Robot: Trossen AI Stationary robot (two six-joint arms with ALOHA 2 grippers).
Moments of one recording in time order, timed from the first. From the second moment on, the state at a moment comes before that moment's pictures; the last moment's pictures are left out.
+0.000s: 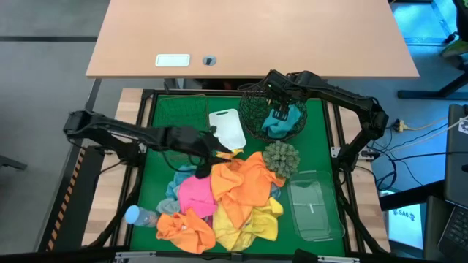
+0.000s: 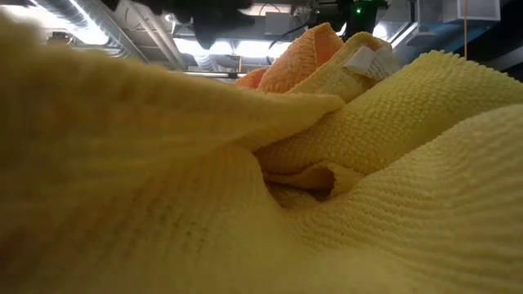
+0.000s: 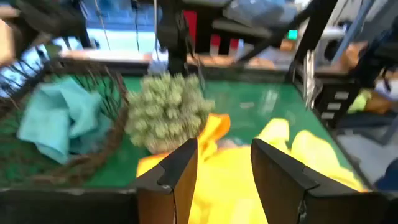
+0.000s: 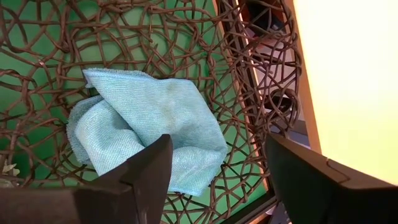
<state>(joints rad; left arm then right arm) -0.06 1.31 0.84 0.14 0.02 -0.10 -0.48 1.67 1.60 -1.22 0.33 -0.23</state>
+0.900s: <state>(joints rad) -0.14 1.67 0.85 0.15 0.02 -0.21 -0.48 1.67 1.60 -1.22 0.33 -0.23</state>
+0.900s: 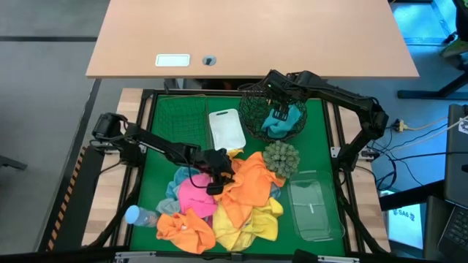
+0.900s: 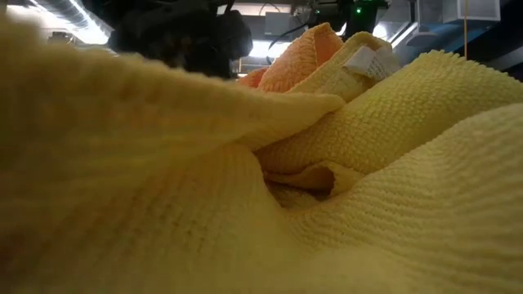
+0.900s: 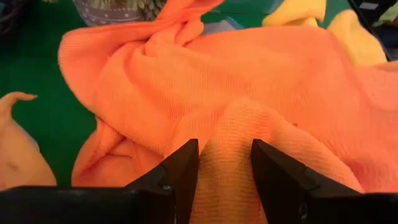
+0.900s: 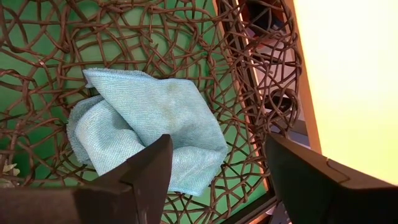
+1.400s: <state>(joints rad) -0.14 1.67 0.85 0.17 0.06 -0.24 -0.48 1.67 1.60 -1.22 0.33 -0.23</state>
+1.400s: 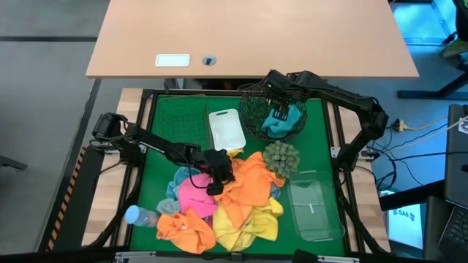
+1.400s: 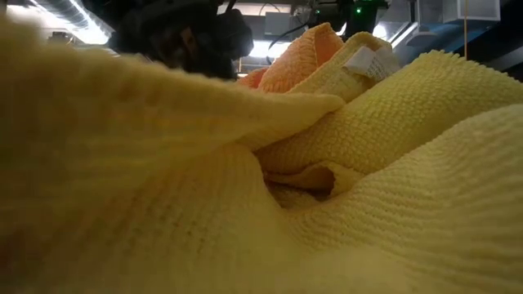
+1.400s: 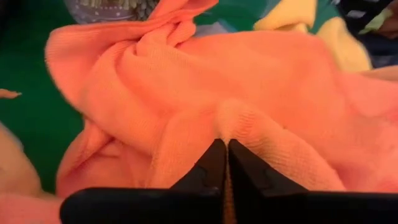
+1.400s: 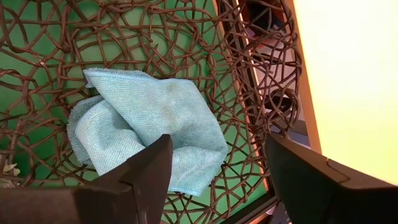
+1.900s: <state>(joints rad) -0.07 1.41 0.85 0.20 0.12 -0.26 -0.48 1.67 1.60 -1.22 0.29 -0.23</state>
